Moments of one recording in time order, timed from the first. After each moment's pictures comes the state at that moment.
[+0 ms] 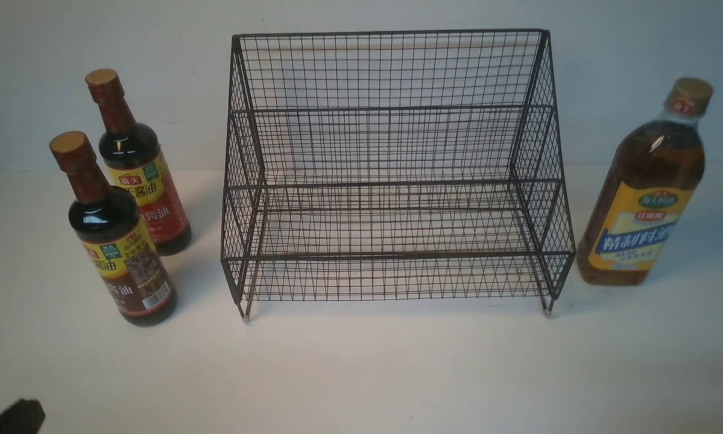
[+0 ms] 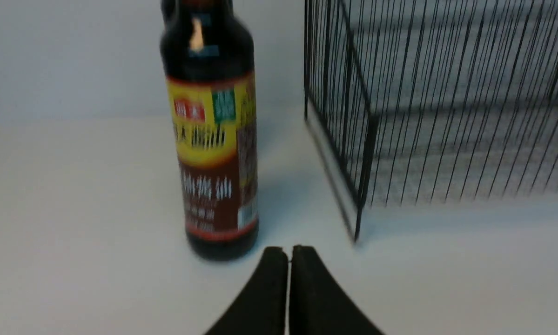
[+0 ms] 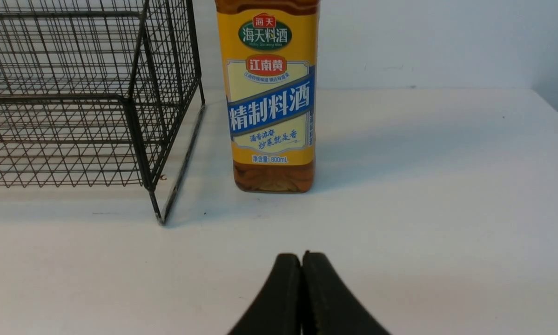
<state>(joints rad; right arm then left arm) -0.06 -0.01 0.02 0.17 0.40 -0.15 -0.12 -0.01 0.03 -0.23 0.13 0.09</state>
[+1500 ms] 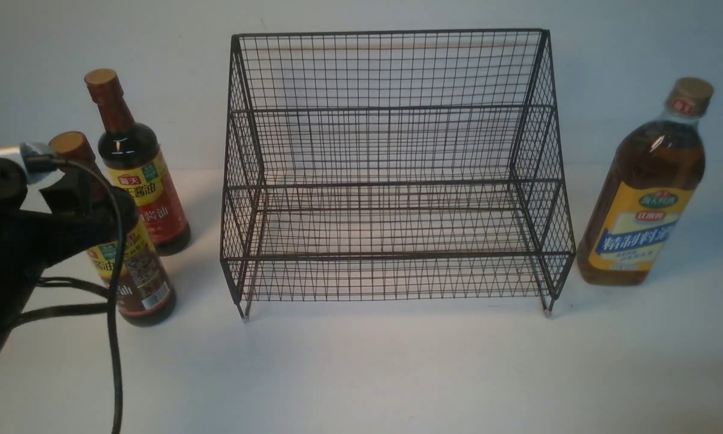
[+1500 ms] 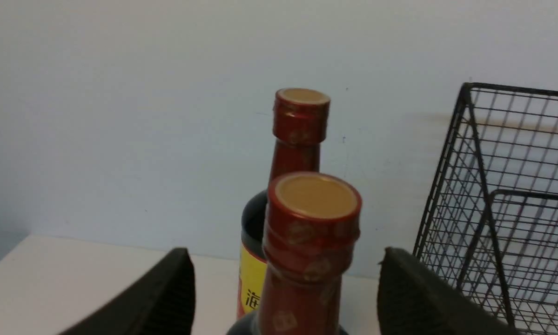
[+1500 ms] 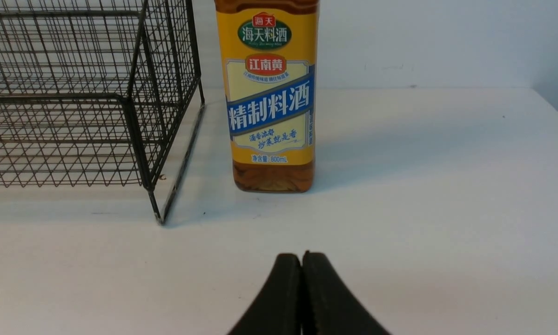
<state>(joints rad) -0.06 -0.01 0.02 0.17 0.40 -0.15 -0.12 1.26 -0.42 -0.31 -0.73 0.07</state>
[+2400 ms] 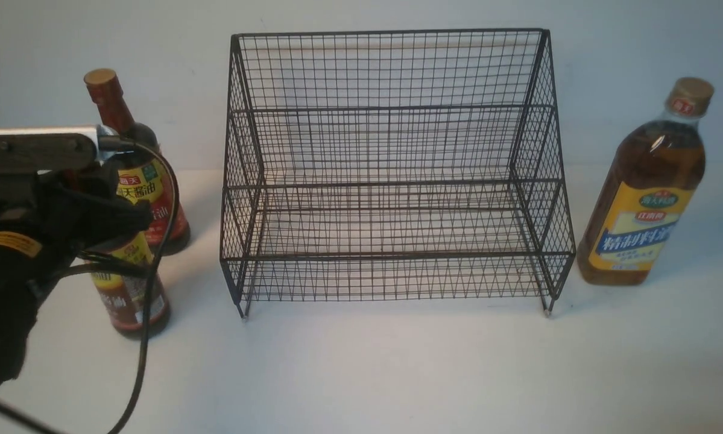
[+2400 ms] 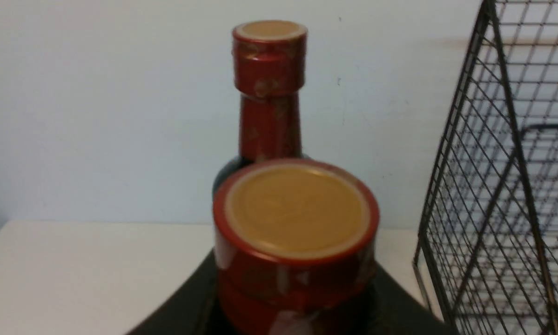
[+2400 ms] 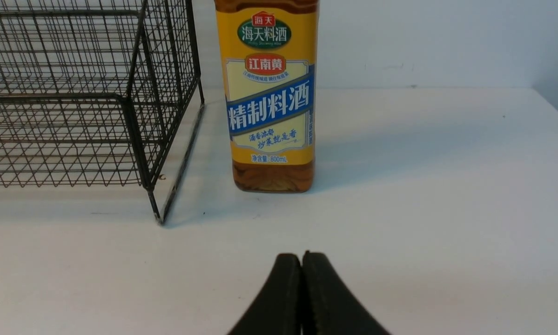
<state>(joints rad) -0.06 -0.01 0.02 0.17 0.40 -0.15 -0.12 1.33 -0.53 -0.29 -0.53 0.18</state>
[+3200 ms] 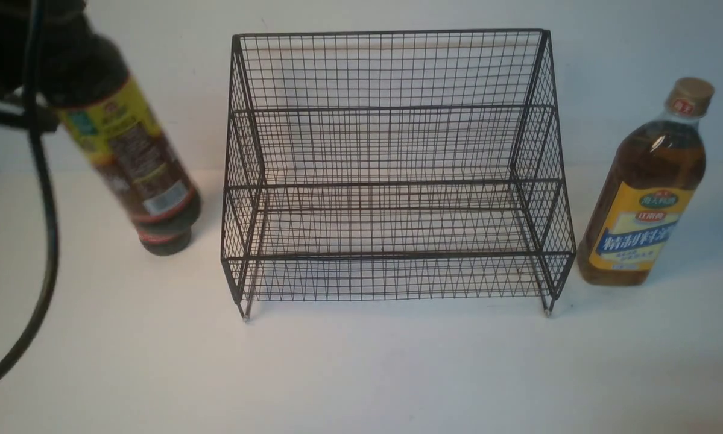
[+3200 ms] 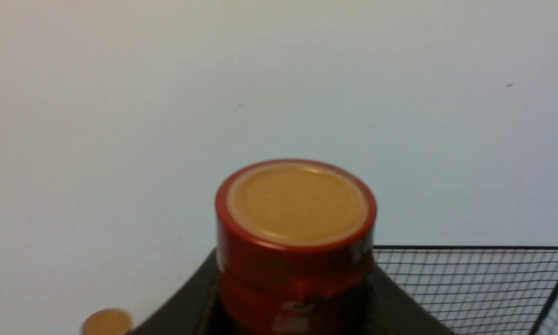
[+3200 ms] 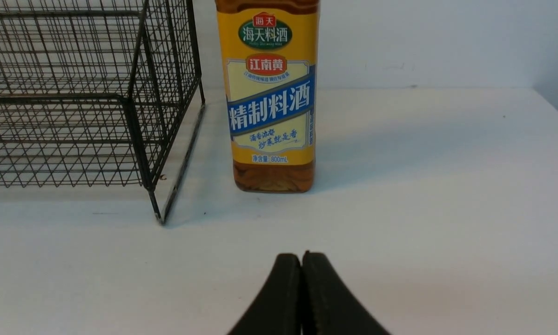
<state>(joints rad) -0.06 -0.01 0.02 0.17 0.40 -0.15 -0.23 1.09 -0.95 -0.25 -0.06 0.07</state>
